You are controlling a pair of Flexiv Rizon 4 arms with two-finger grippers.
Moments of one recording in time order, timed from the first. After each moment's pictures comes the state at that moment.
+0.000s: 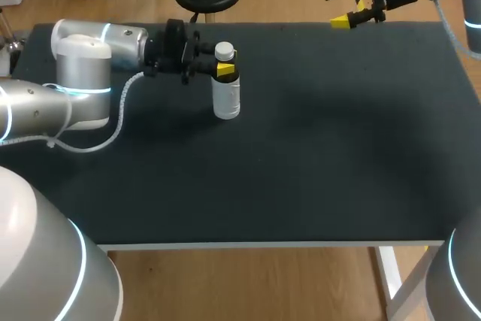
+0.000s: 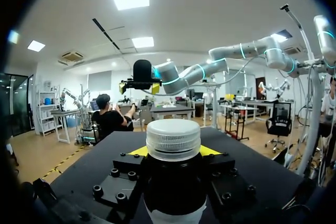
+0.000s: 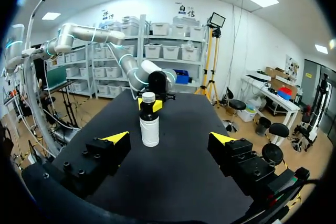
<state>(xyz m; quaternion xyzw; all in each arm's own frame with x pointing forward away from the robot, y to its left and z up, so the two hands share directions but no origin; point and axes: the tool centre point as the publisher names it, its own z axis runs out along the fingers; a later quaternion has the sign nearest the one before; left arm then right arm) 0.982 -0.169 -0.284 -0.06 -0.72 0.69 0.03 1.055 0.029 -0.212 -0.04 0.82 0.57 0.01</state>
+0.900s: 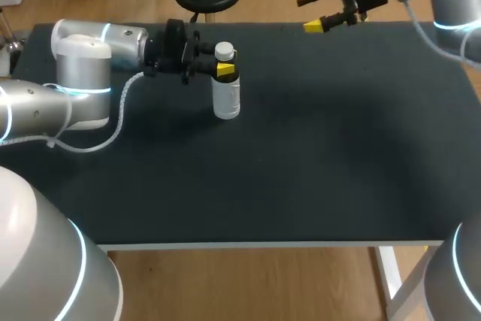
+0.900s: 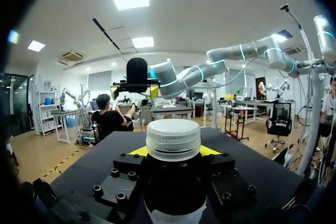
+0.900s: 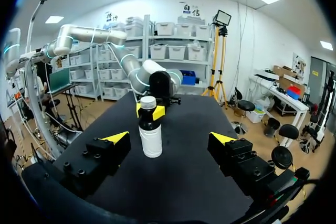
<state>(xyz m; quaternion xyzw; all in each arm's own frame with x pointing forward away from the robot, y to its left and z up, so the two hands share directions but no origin) 0.982 -0.169 -0.284 -0.06 -0.72 0.69 0.03 1.055 0.093 -0.227 -0.05 0.82 0.57 -0.02</state>
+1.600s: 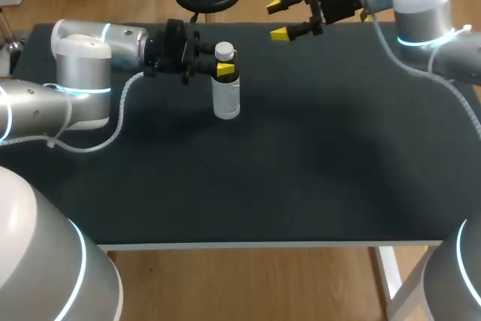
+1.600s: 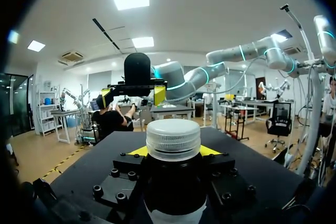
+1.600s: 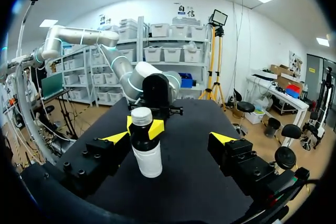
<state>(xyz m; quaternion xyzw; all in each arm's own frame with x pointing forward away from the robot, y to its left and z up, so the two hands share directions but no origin) 0.982 -0.169 -0.284 -0.06 -0.72 0.69 0.03 1.041 0.163 -0.236 -0.03 0.81 0.58 -0.02</state>
